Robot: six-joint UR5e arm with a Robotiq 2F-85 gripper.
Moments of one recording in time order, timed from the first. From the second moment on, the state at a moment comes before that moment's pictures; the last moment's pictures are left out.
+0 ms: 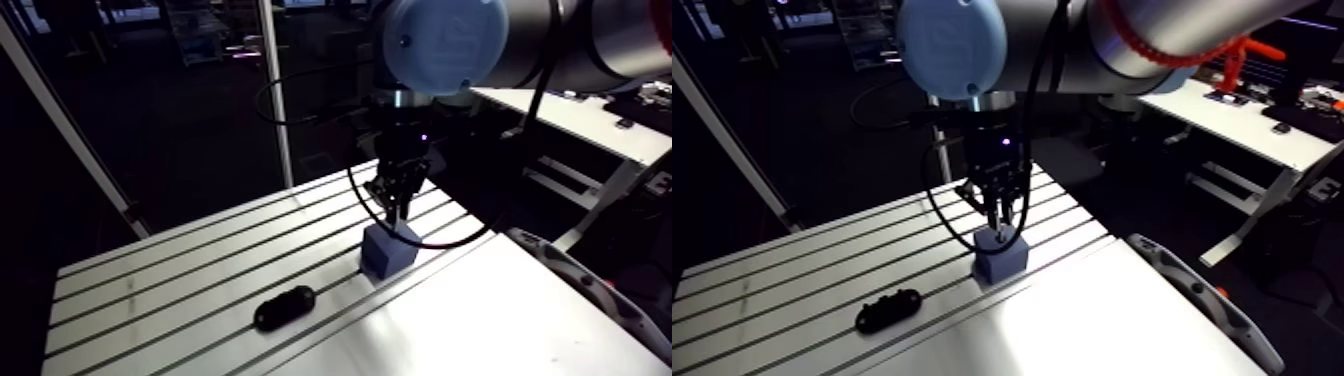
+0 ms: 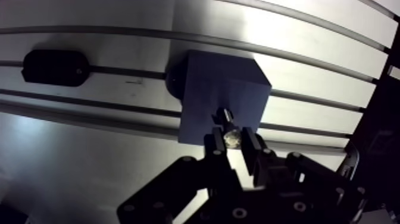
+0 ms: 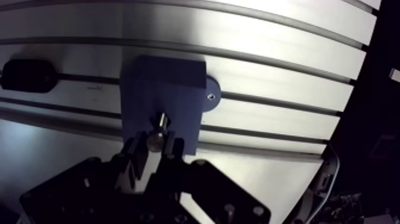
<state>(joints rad) -0.54 -1.32 1.87 -1.95 -1.67 -2.25</state>
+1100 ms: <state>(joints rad) -0.54 -1.32 1.86 -1.94 -1.67 -2.25</state>
